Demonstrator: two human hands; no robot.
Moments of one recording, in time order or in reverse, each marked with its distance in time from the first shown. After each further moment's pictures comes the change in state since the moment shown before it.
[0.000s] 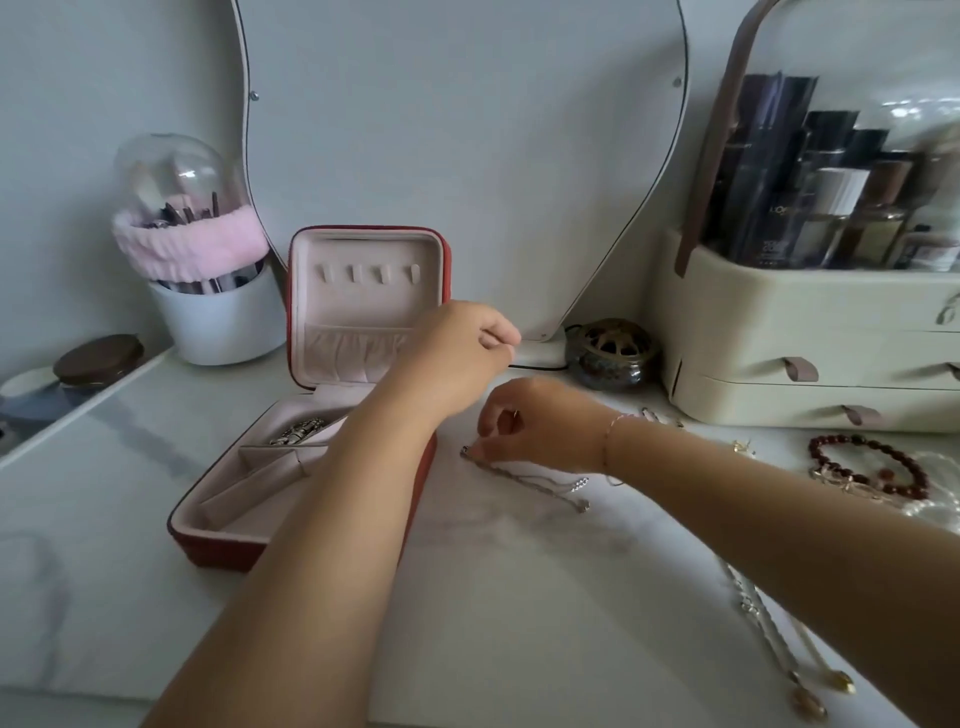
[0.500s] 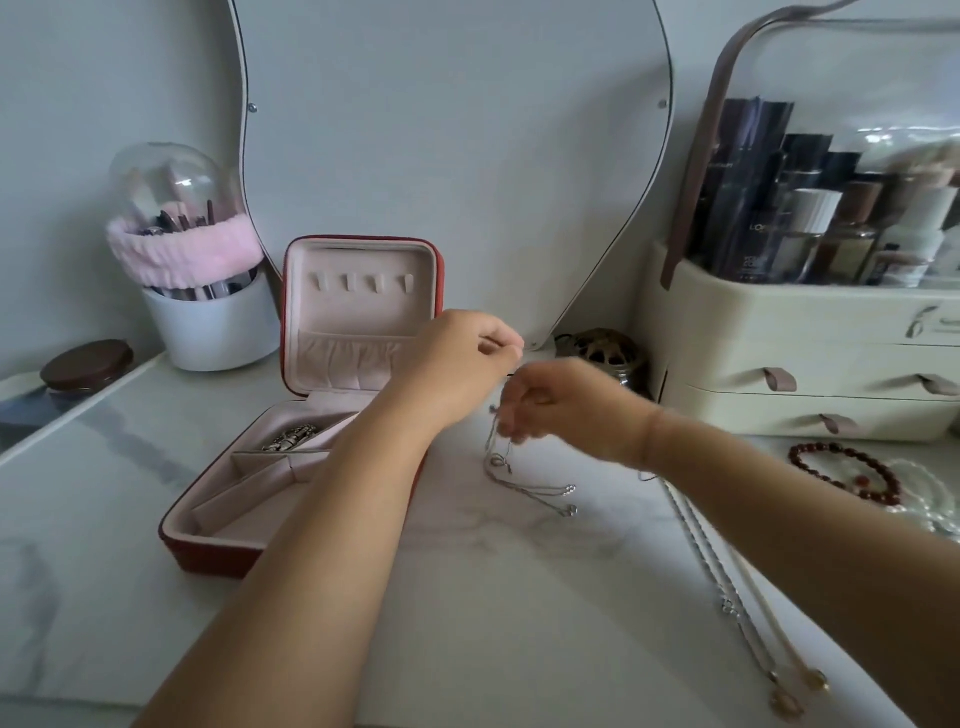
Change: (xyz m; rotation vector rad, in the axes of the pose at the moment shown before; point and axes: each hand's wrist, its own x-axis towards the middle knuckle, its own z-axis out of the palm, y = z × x) left_hand -0.005 0.011 0.003 -0.036 0.035 -0.003; right_hand -0.019 0.006 -0.025 0.406 0.074 0.015
